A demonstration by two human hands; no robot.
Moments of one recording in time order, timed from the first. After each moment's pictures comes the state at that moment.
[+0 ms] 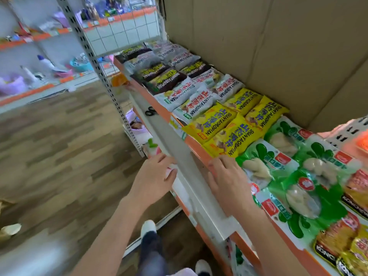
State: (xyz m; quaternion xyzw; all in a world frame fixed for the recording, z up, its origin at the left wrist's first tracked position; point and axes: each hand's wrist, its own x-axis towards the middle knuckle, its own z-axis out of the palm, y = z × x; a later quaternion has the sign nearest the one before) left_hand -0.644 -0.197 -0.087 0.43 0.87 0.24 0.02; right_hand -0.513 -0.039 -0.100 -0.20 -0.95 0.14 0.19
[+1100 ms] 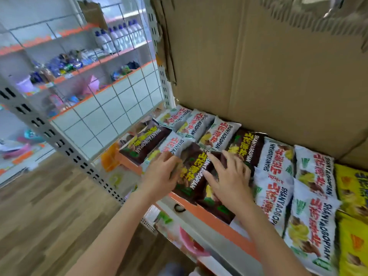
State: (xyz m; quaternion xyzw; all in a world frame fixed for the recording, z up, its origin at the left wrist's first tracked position) left_hand -1.135 -0.065 -0.064 0.60 0.78 0.19 0.02; right_hand -0.959 0.034 -0.083 -0.42 -0.89 0.14 0.10
